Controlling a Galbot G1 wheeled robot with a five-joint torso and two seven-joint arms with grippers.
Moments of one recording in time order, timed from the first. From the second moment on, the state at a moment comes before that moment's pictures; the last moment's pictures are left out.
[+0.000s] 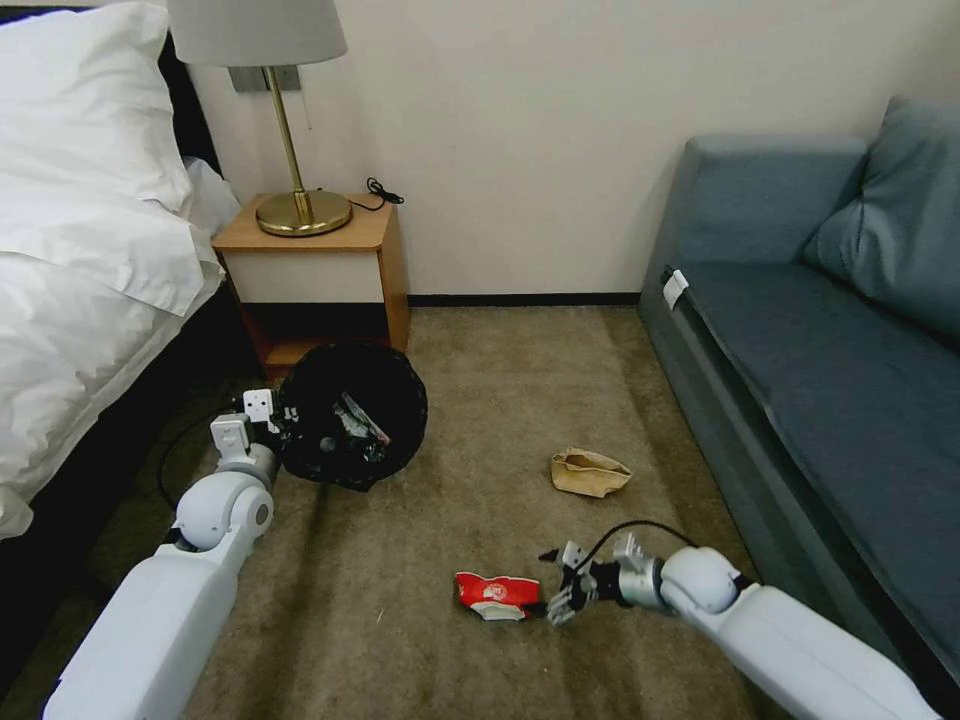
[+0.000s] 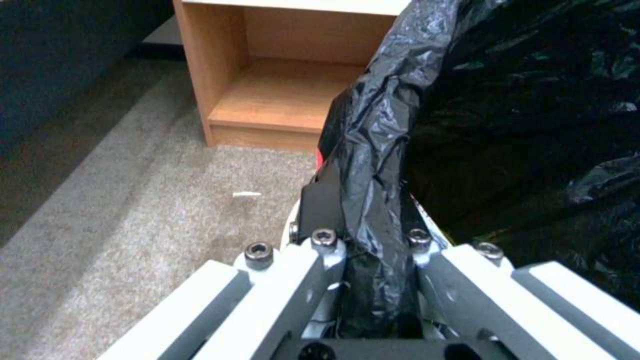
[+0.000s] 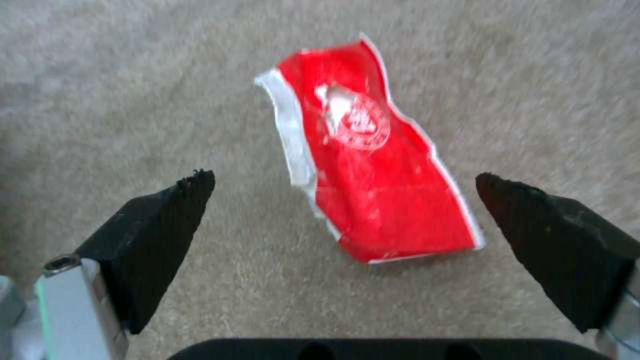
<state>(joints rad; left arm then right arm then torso) 1.00 -1.04 -0.39 -1.64 -0.62 0.35 -0.27 -0.86 0.91 -0.30 1.29 0.36 -0.12 -0.64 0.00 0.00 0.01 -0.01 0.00</state>
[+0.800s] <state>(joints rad) 1.04 -1.04 -0.42 -1.65 -0.62 0.35 -0.27 -0.82 1.18 -0.29 0.99 0.24 -0.03 -0.63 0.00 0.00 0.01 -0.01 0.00</state>
